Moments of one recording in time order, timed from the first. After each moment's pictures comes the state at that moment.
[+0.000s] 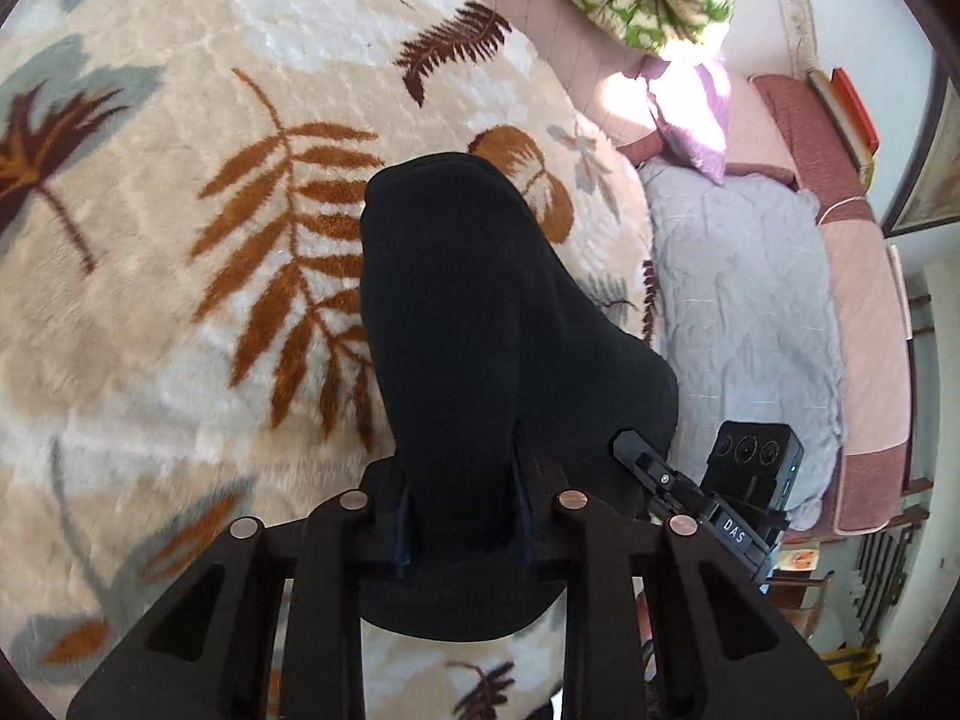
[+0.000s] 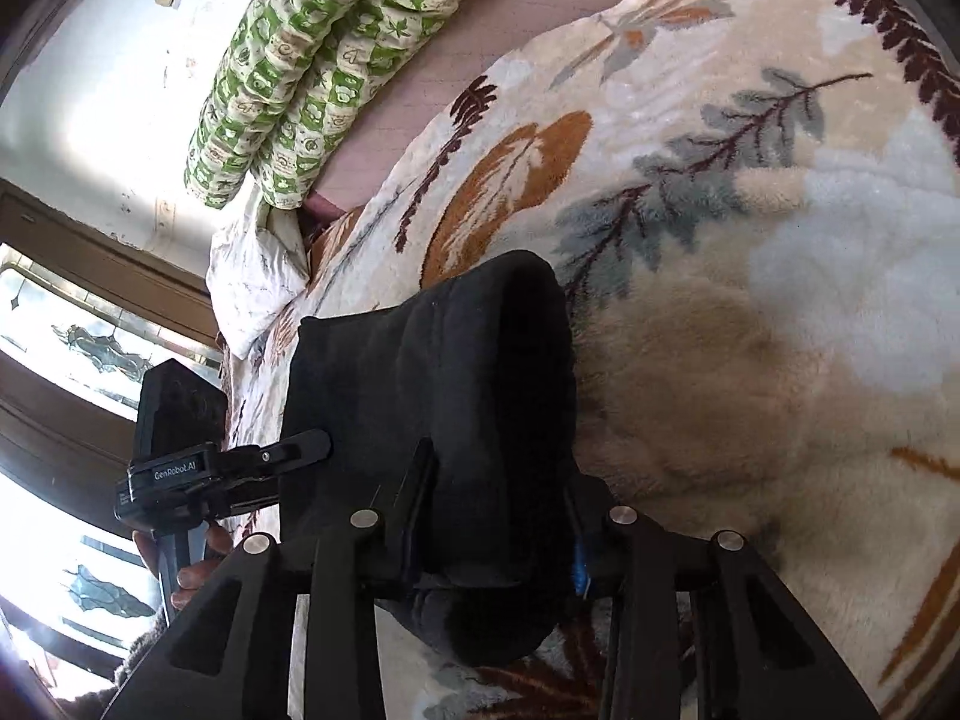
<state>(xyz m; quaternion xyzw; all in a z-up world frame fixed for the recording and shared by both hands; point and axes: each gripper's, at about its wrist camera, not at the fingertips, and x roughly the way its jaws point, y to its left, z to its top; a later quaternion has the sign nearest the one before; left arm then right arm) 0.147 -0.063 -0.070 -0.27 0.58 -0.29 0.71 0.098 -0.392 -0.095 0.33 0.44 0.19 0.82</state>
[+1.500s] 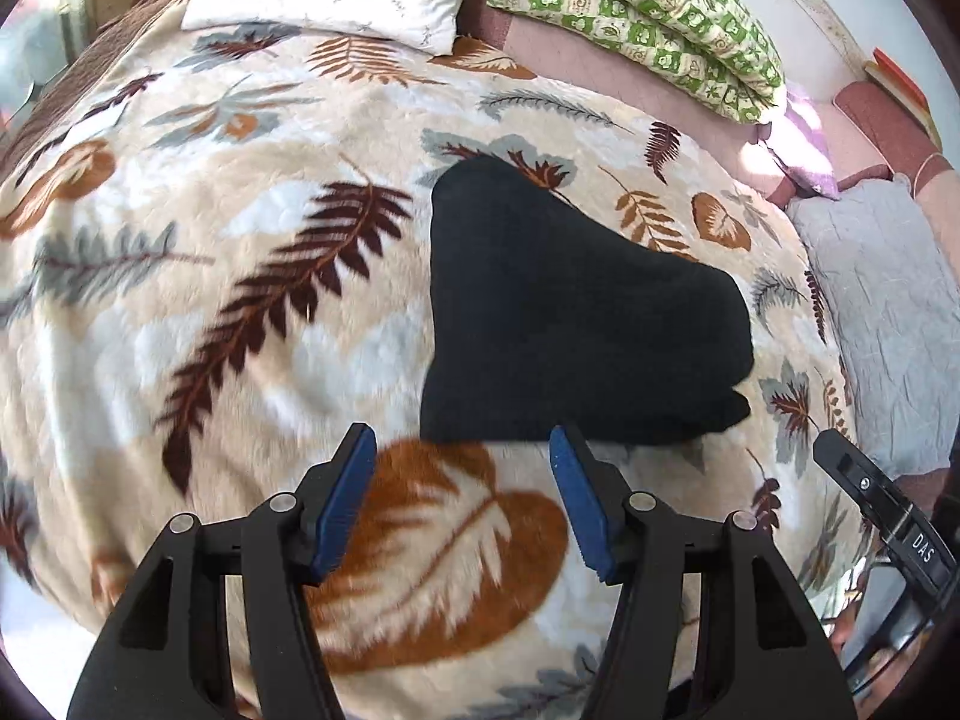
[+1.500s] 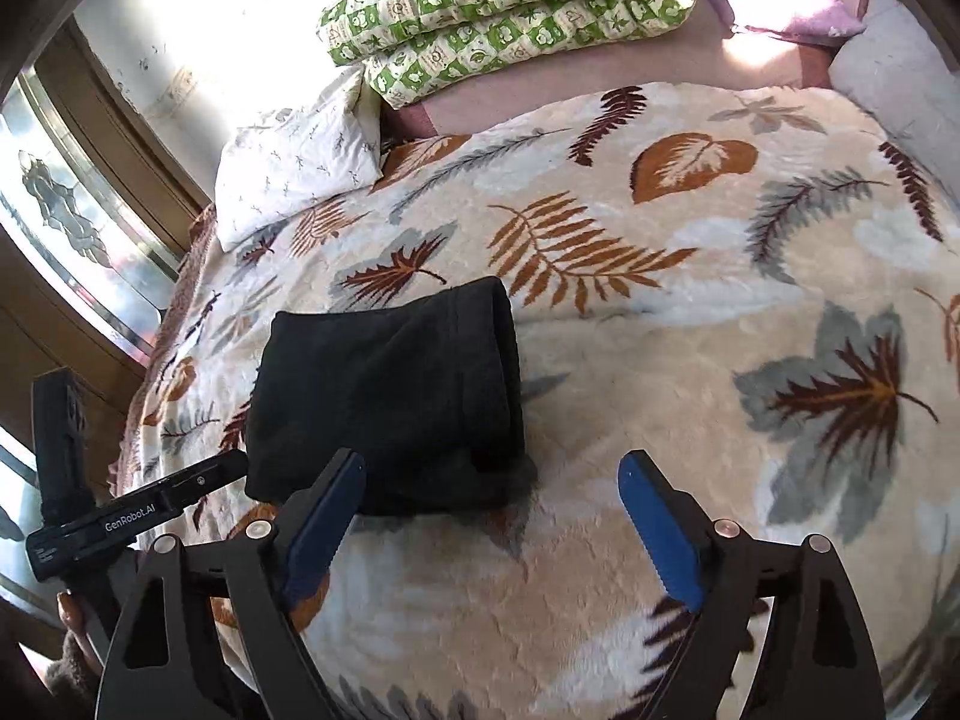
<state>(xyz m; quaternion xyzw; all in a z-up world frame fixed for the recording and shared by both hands) -0.036 0.107 -0.039 -0.13 0.50 -0.06 0.86 -0.033 -0.165 -0.016 0.13 0.43 0.08 0.89</state>
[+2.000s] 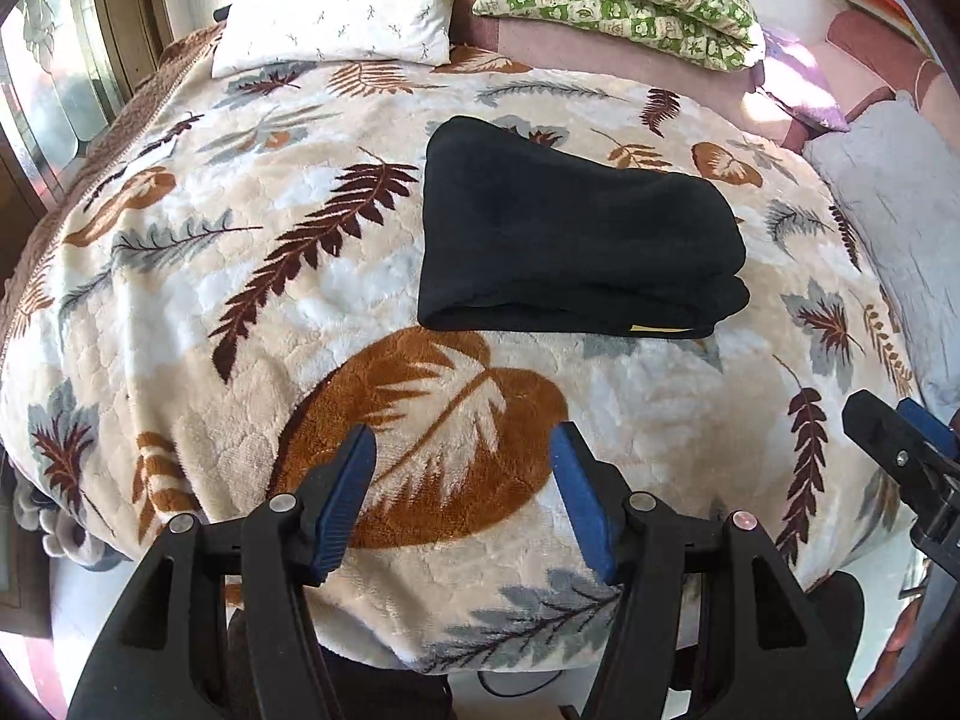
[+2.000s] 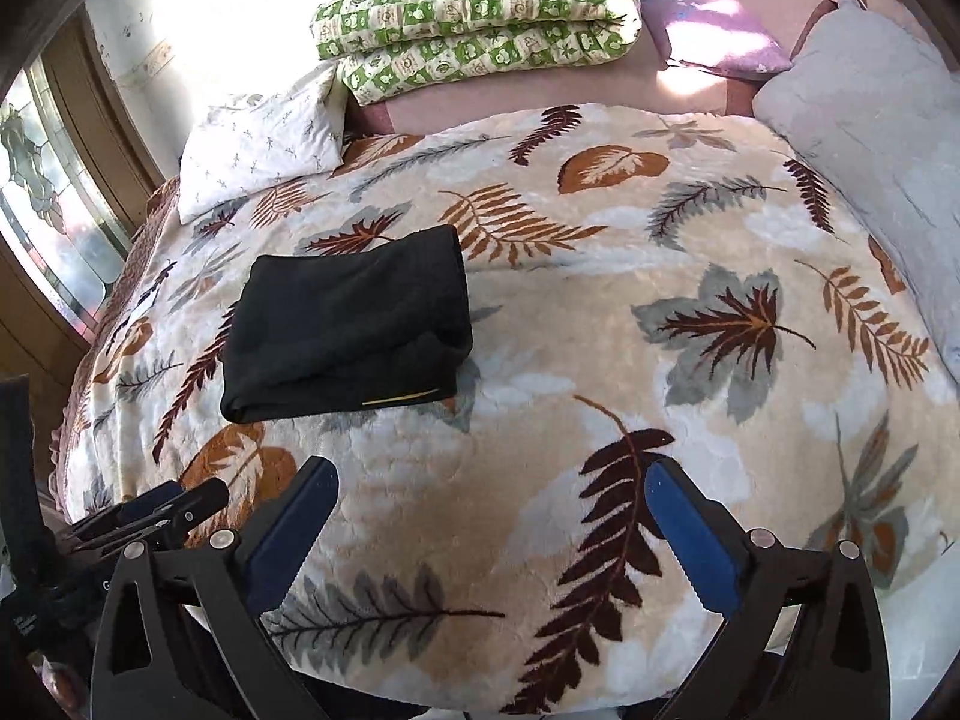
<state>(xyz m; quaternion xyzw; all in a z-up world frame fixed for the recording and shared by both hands) -0.100 0.065 -0.037 -0.02 0.47 0.00 0.88 -0.106 -0.151 -0.007 0.07 0.43 0.01 0.90</state>
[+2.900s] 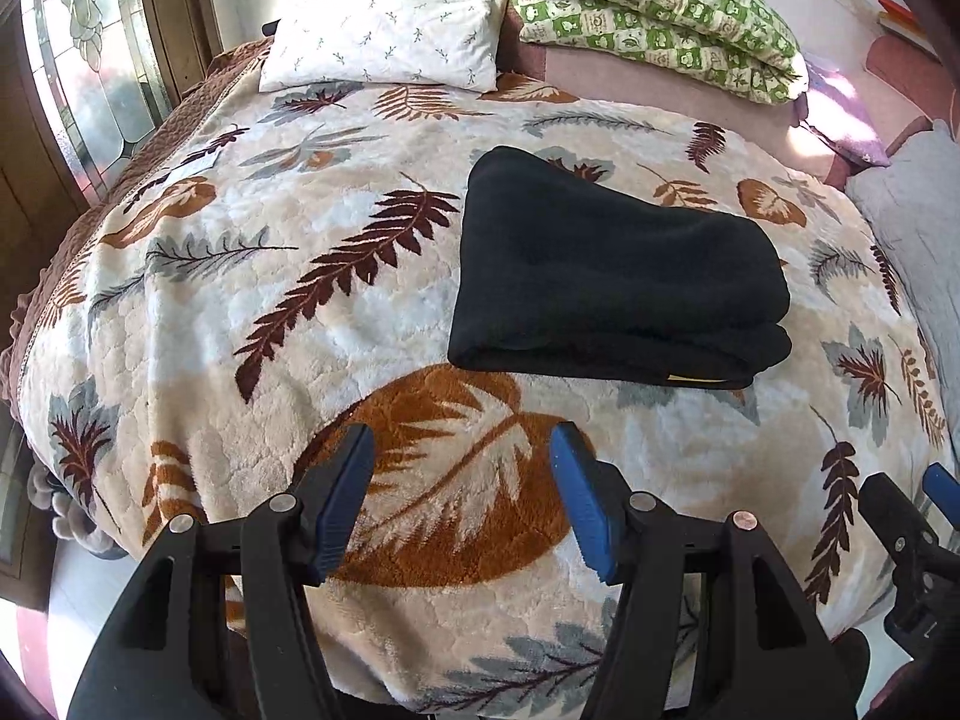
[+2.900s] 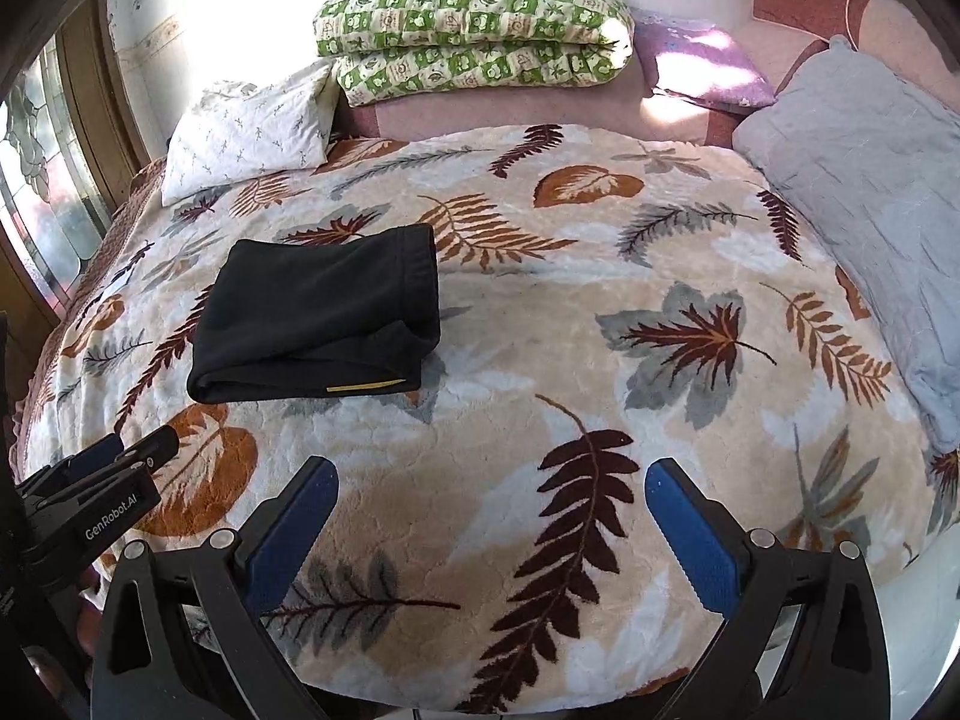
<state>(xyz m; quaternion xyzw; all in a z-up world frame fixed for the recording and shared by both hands) -0.088 0.064 -0.042 -0.03 0.44 0.06 0.90 -0.115 -0.153 -0.016 0.03 0.41 -0.02 0.91</state>
